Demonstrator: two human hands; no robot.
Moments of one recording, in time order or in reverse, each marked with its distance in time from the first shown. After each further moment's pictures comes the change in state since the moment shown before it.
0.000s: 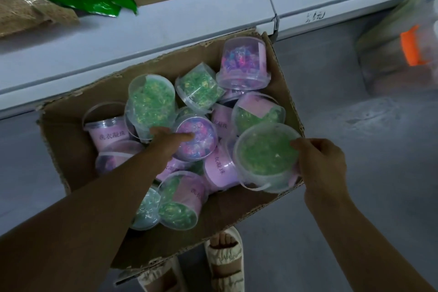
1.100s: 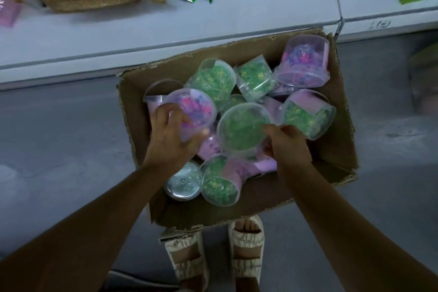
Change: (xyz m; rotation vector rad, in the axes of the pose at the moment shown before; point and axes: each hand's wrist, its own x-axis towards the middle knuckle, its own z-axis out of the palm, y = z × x) left_hand -0.051 -0.059 -0.109 0.585 0.346 0.870; right_hand -0.050 0.005 0.113 -0.043 -0.315 -0.106
